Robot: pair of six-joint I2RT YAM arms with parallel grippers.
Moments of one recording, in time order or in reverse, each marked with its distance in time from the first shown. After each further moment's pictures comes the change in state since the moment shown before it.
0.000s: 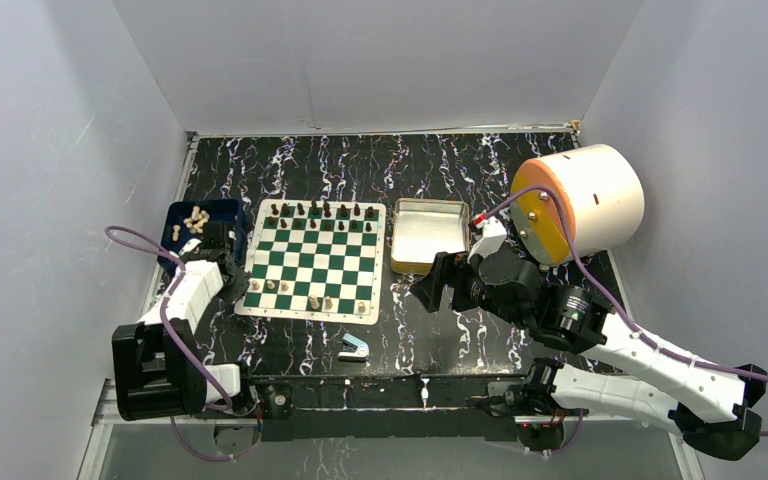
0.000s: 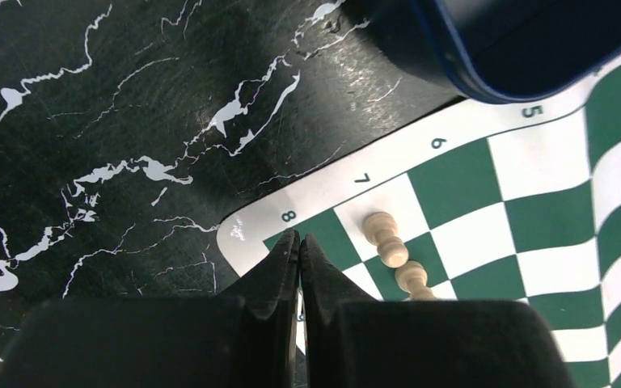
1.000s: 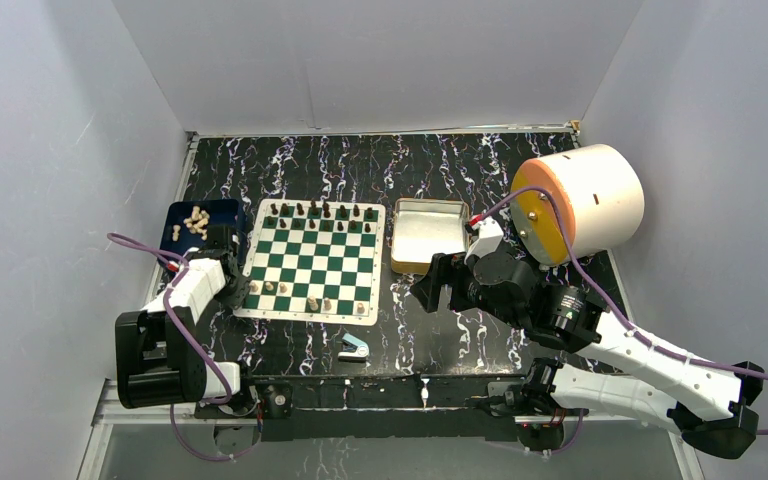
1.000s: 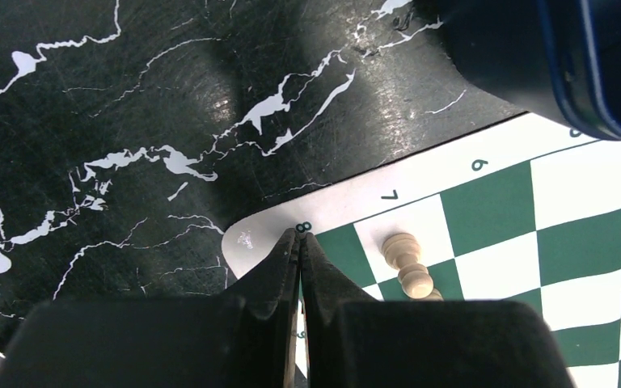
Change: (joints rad) left arm 0.000 0.068 -0.031 0.000 -0.027 -0.098; right arm 0.000 0.016 -0.013 0.005 0.021 -0.020
